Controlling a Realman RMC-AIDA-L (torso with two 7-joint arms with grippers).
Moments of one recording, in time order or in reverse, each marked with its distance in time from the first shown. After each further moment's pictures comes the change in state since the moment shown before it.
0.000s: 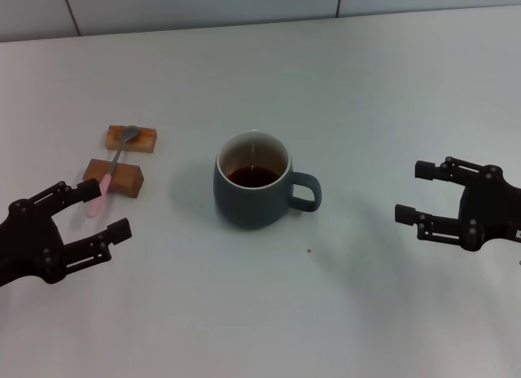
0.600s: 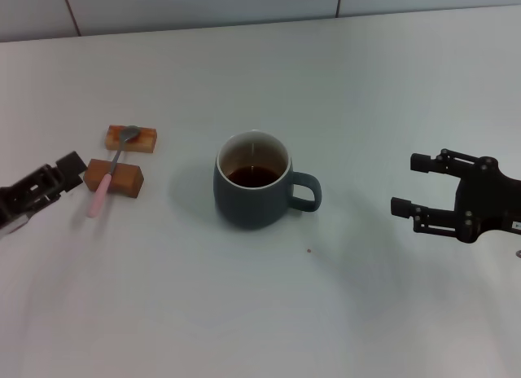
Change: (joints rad) left arm -0.027 0.007 -0.174 -0.108 -0.014 0.033 -0.654; right arm 0.022 -0.003 -0.004 -0.006 -0.005 0.004 0.012
